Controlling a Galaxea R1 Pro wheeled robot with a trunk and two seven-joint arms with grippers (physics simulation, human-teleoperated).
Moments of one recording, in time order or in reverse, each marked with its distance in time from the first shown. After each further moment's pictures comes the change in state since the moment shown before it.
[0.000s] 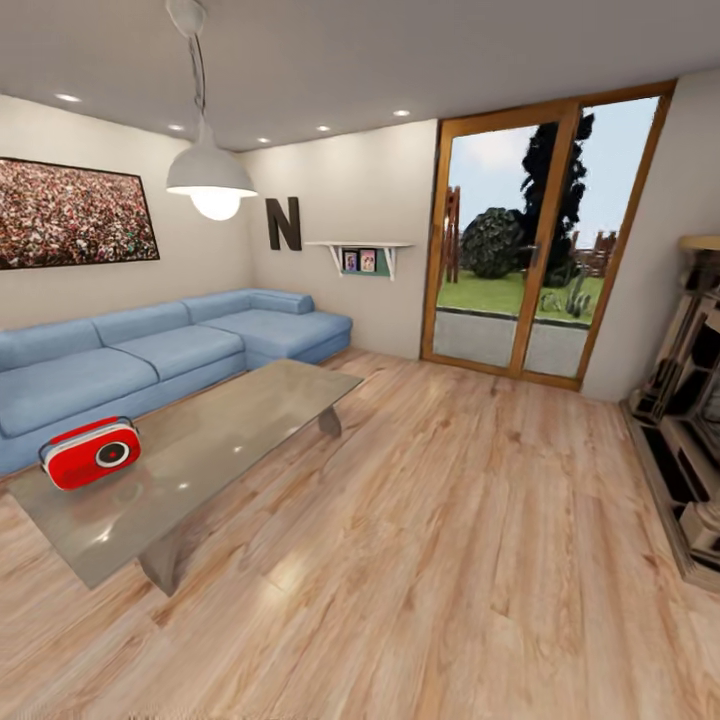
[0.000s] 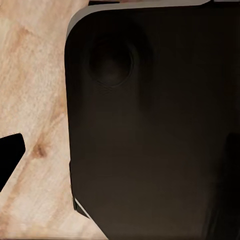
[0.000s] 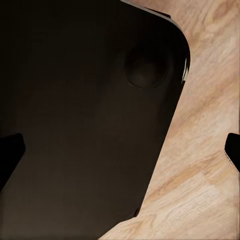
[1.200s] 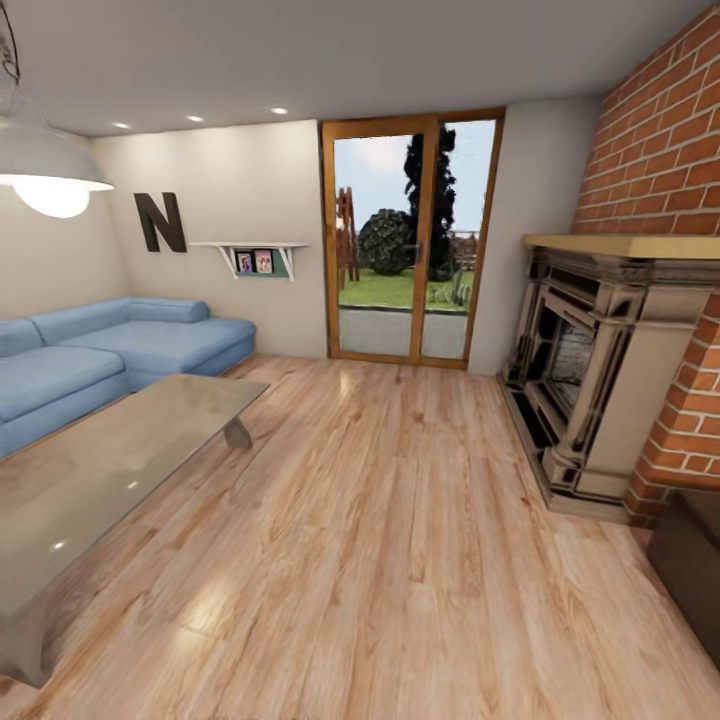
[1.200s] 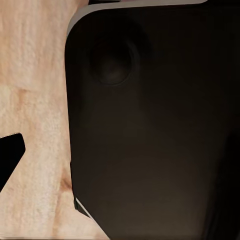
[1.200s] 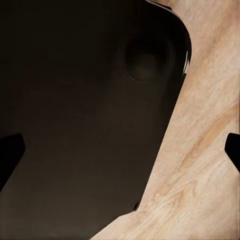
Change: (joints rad) left arm 0.000 0.000 -0.004 0.001 -0.002 0.001 0.001; right arm 0.000 0.000 -0.001 0.000 0.000 0.022 0.000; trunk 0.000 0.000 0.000
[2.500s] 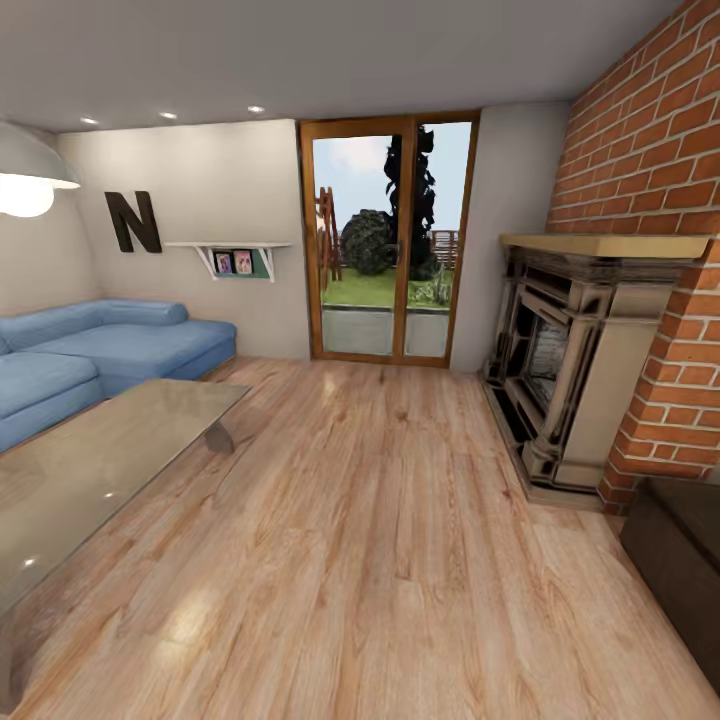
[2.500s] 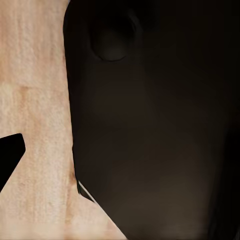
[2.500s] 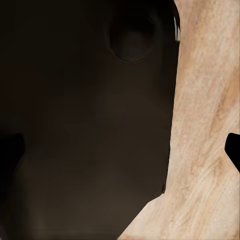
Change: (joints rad) left arm 0.002 0.002 -0.009 0.031 -0.006 0.011 0.003; right arm 0.002 -0.005 -0.363 0.000 0.101 0.039 -0.002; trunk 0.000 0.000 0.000
